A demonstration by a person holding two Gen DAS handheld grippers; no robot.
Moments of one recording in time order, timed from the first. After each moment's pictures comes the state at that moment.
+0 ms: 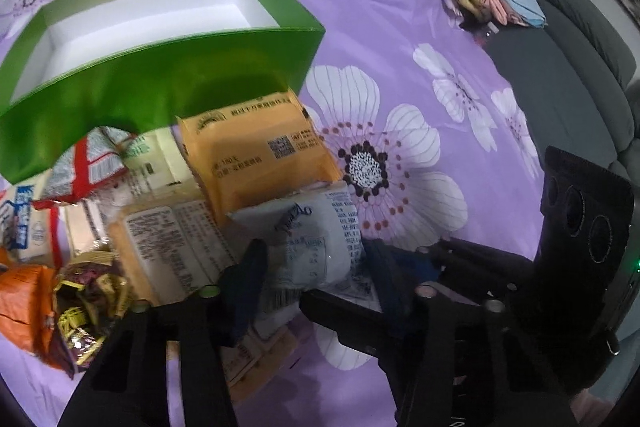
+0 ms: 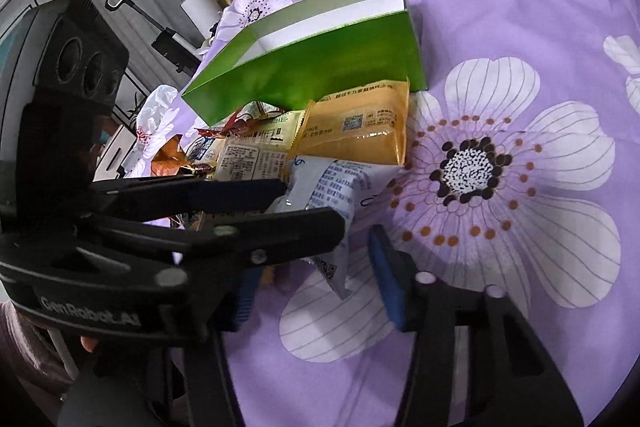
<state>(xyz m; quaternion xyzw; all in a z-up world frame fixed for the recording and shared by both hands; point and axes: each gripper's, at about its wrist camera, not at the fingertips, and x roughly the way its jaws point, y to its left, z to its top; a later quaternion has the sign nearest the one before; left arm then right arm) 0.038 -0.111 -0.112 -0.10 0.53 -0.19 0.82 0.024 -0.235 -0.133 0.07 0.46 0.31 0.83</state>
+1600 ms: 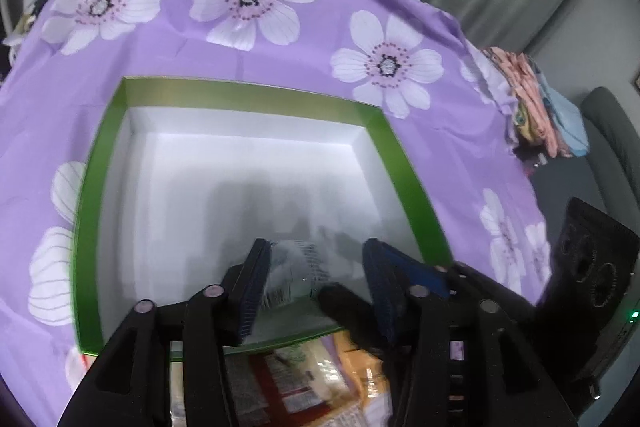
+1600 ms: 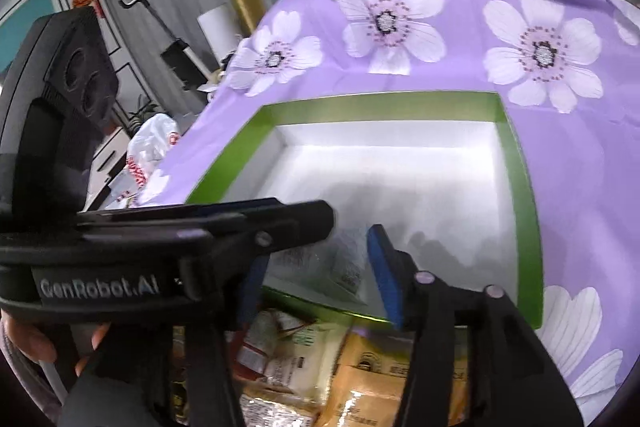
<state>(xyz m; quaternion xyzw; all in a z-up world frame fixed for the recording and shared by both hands) 0.144 0.007 -0.072 -0.19 0.45 -0.09 0.87 0.151 -0.132 -0.076 0.01 0.40 0.34 0.85</state>
